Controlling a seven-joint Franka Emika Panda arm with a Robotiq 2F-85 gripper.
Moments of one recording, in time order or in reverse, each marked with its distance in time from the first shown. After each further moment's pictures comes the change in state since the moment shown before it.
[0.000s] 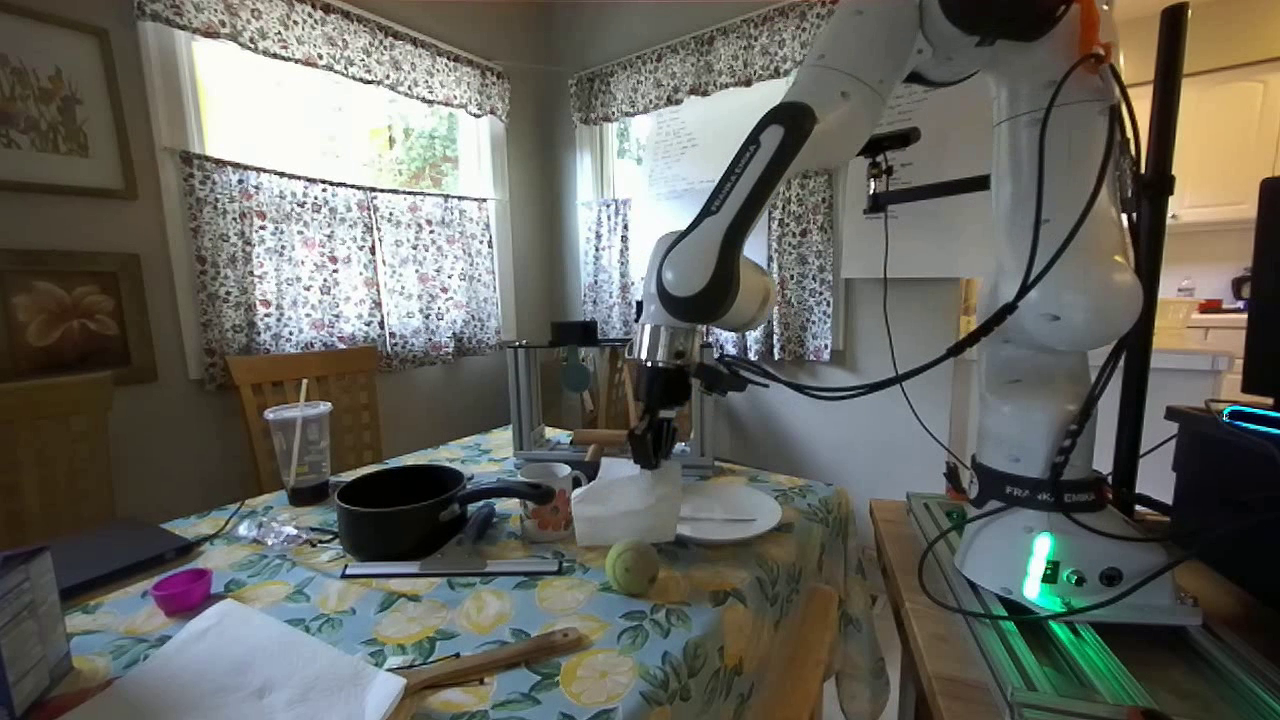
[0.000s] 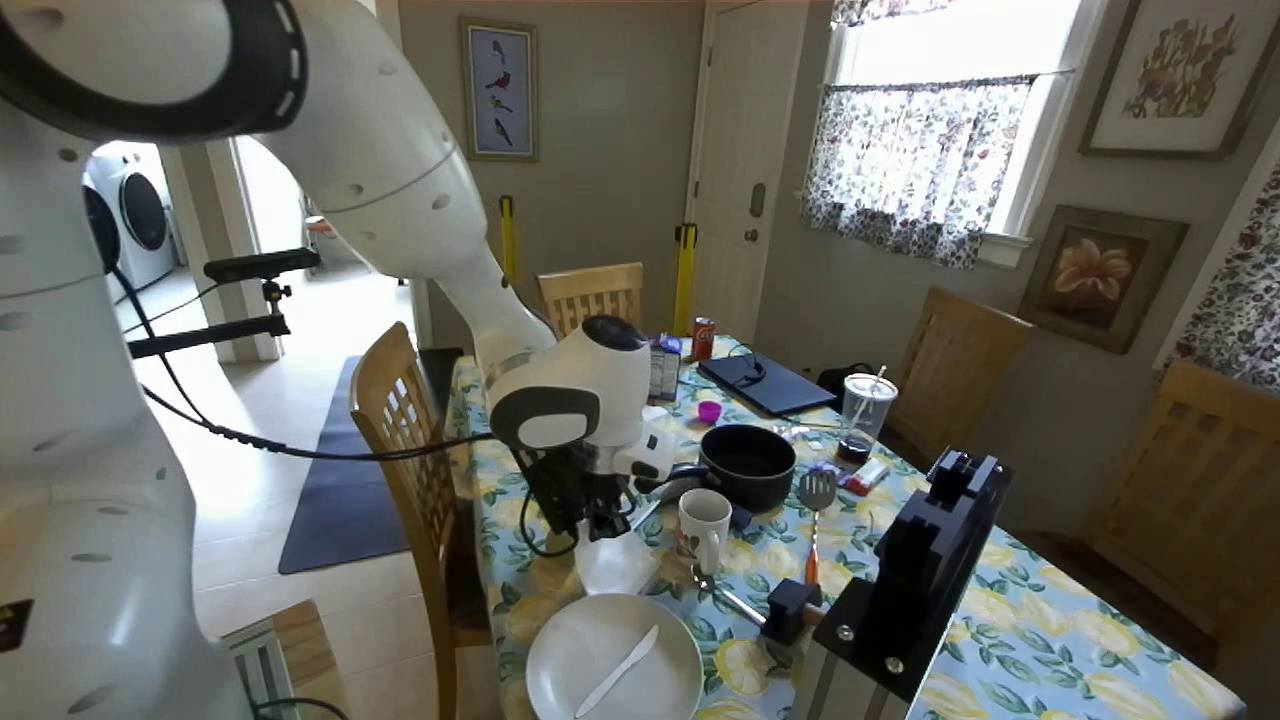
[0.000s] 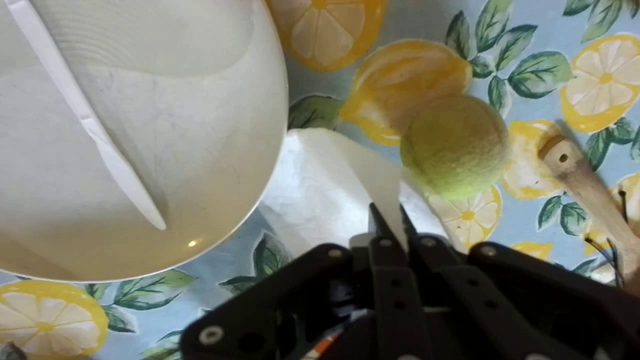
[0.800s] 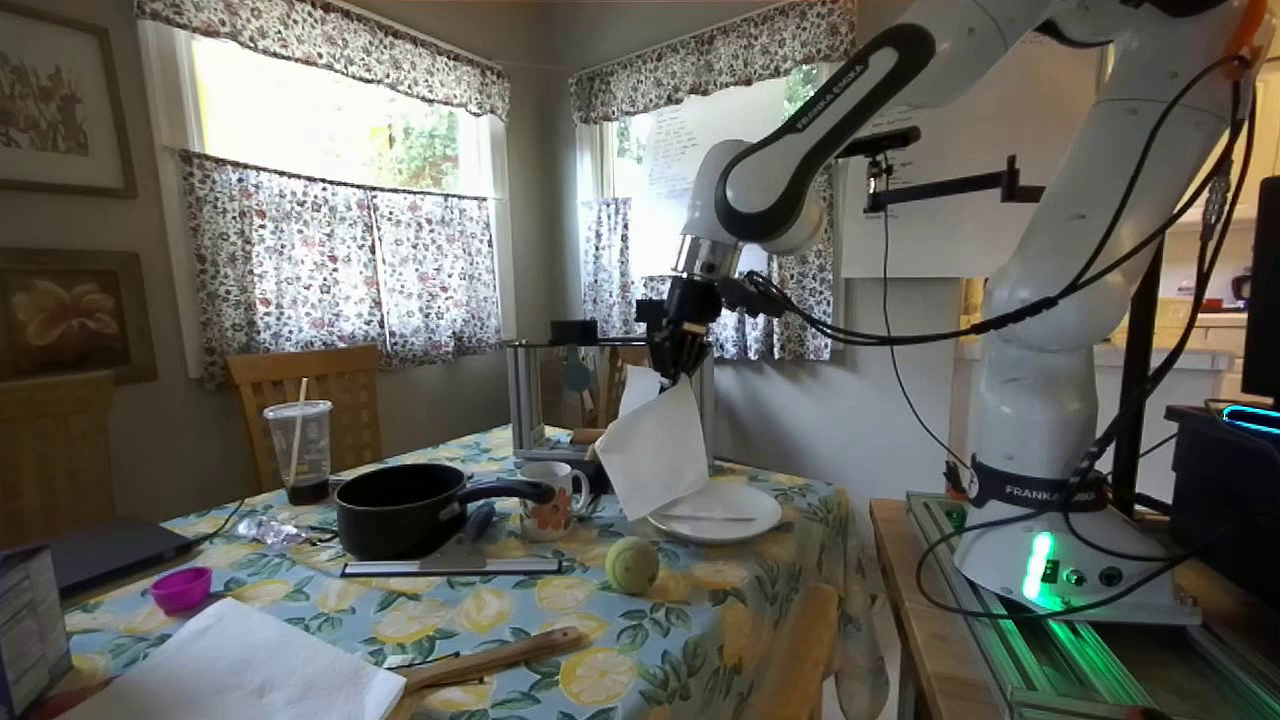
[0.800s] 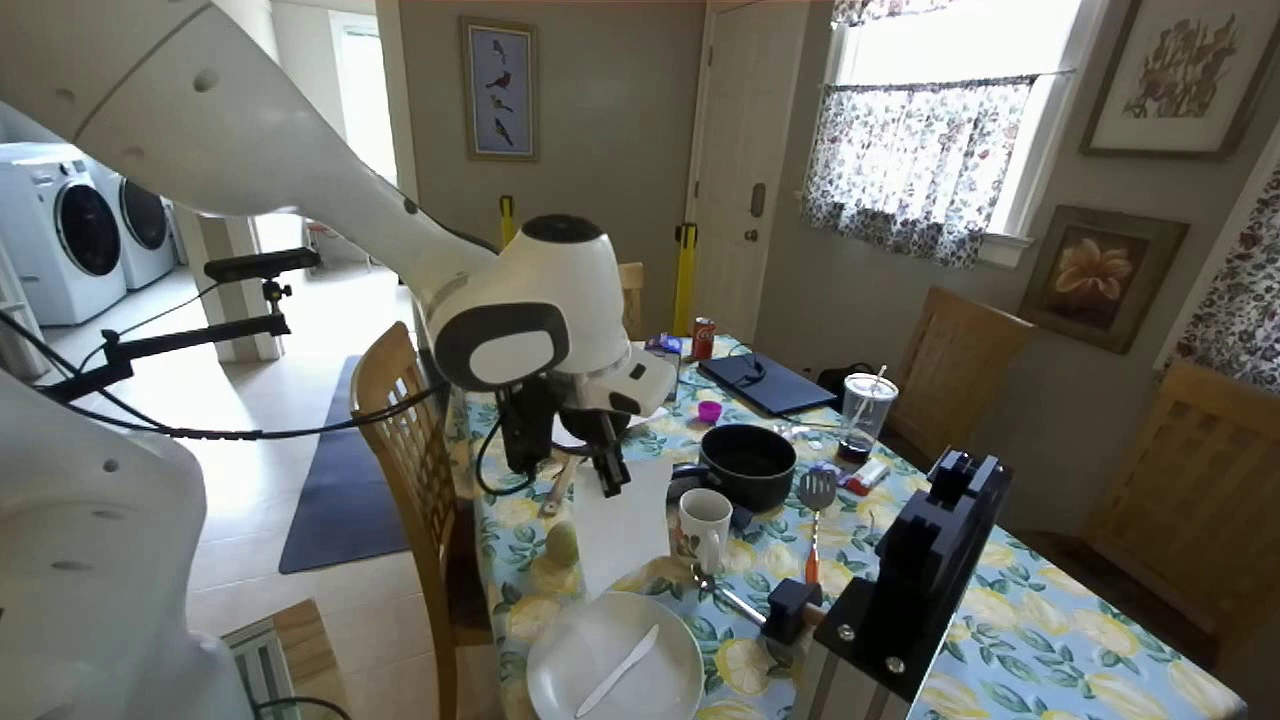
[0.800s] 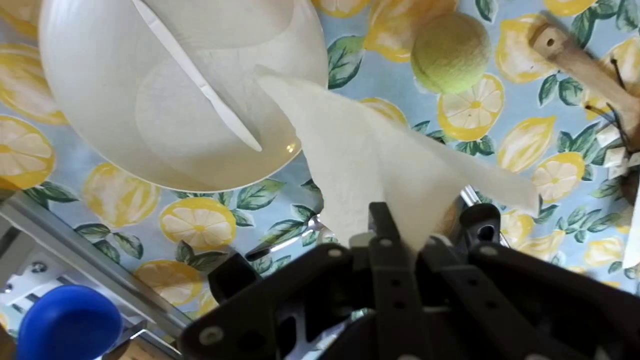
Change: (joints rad) arm -0.121 -0.421 0.040 -0.119 -0.139 -0.138 0.312
